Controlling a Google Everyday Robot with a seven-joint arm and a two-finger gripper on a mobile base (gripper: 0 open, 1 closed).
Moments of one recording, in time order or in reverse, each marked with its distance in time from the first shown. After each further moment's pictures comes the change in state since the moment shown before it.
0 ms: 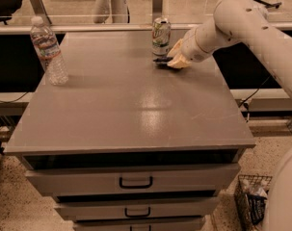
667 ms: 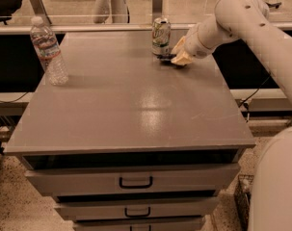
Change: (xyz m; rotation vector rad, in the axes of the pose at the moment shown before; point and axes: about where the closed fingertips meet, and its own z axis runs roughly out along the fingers) arm 0.017 -0.018 0.005 0.004 0.034 -0.003
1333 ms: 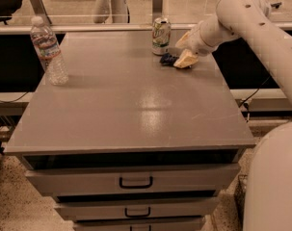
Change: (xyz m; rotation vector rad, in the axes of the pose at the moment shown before) arm 0.015 -0.012 0.000 0.020 0.036 0.022
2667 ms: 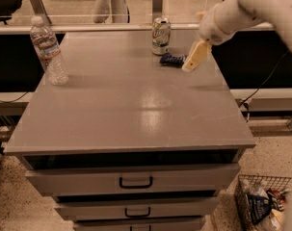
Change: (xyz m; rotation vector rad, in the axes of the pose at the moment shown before) arm -0.019 -0.006 -0.076 0.063 -0.003 0.133
